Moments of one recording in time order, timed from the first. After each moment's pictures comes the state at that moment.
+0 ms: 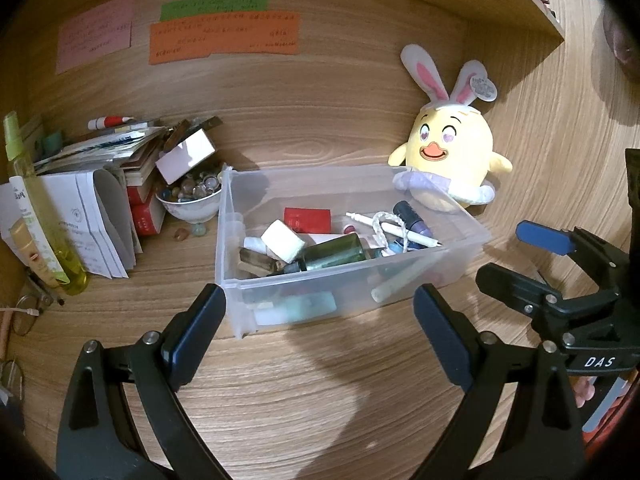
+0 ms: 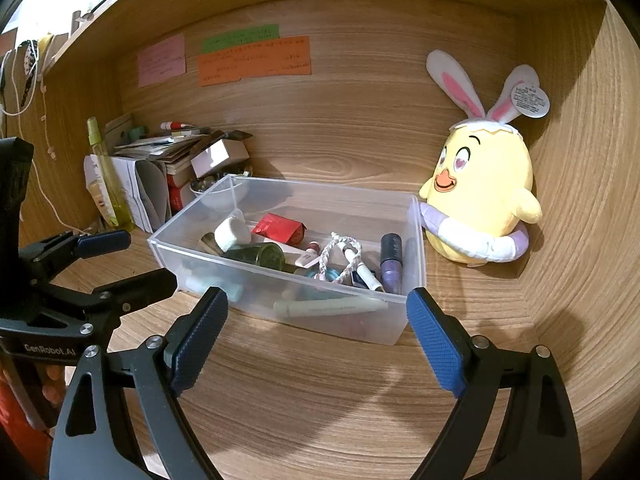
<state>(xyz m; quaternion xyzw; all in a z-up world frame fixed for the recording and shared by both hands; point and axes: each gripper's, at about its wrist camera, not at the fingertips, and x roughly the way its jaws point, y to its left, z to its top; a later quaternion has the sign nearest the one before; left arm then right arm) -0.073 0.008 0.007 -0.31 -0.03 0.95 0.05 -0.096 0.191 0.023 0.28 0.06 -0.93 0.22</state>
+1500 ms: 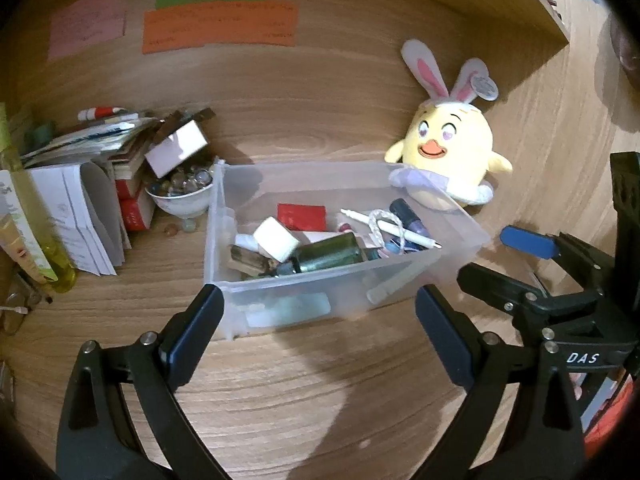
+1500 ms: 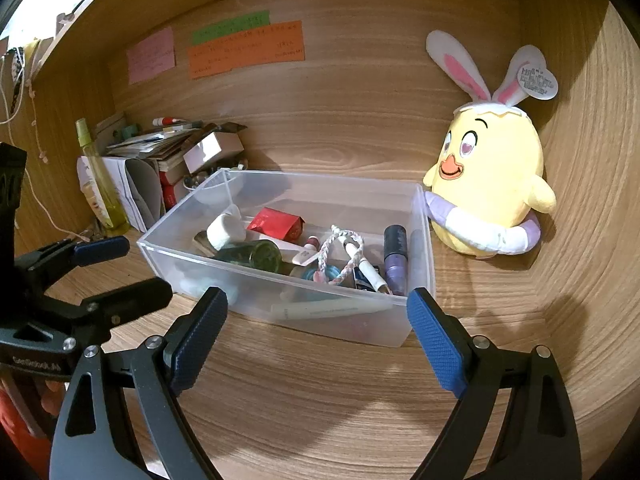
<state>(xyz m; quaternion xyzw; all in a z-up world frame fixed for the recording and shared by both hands) -0.081 0.009 0.003 -0.32 -0.04 0.95 0.05 -0.113 0.188 0.015 0.31 0.05 -0.92 0.22</state>
